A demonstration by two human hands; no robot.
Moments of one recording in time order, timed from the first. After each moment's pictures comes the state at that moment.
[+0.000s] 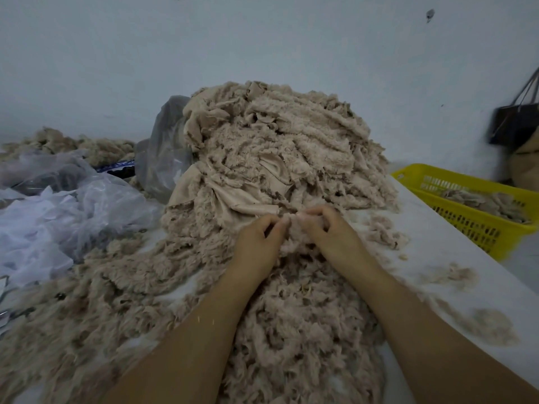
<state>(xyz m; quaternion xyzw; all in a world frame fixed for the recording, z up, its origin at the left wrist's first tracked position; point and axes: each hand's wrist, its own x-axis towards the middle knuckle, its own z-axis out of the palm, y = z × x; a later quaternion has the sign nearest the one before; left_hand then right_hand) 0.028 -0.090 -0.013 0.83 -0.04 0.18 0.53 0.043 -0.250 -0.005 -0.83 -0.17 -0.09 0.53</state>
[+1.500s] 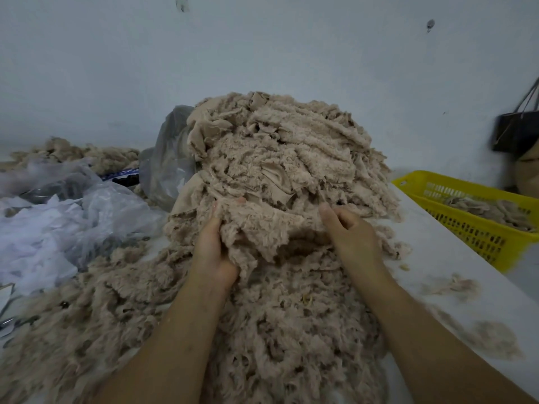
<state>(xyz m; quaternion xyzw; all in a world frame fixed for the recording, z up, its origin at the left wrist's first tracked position) 0.028 -0.051 0.012 0.28 0.00 0.02 0.96 0.039 -0.257 0.003 -0.79 -0.09 -0.18 0.58</state>
